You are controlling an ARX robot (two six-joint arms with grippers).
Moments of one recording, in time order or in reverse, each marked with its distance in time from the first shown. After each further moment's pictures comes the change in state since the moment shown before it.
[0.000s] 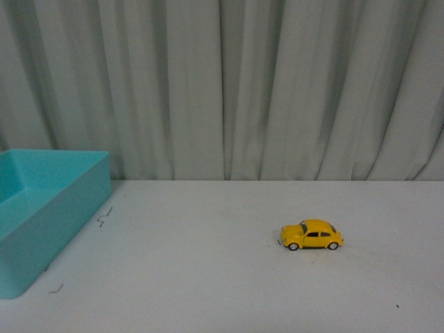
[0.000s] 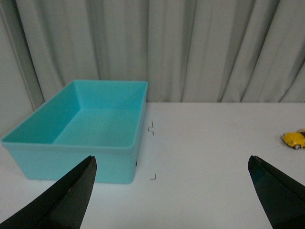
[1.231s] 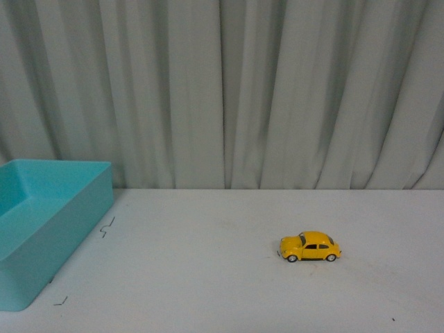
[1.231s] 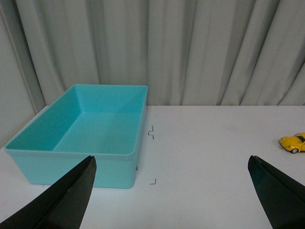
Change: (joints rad) left arm 0.000 0.000 0.000 -0.003 -0.001 0.000; right arm 0.000 0.000 0.000 -0.003 0.000 0.000
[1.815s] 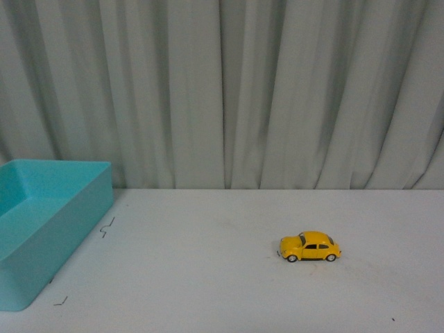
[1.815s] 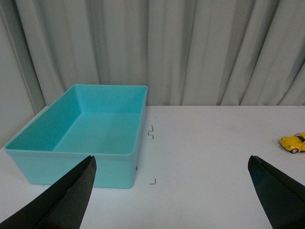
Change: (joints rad) left arm 0.000 0.000 0.000 0.000 0.000 0.000; right arm 0.000 0.000 0.000 0.000 0.000 0.000
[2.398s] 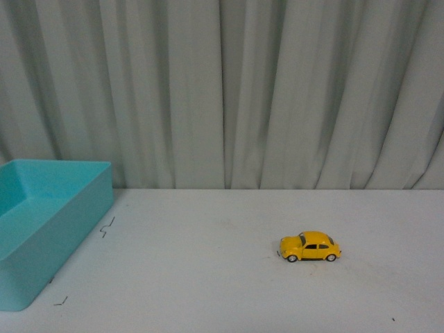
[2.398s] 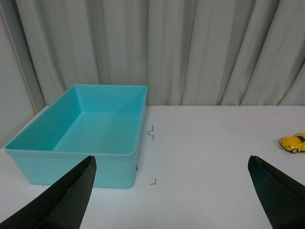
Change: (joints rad) left arm 0.000 0.000 0.000 0.000 0.000 0.000; right arm 0.000 0.000 0.000 0.000 0.000 0.000
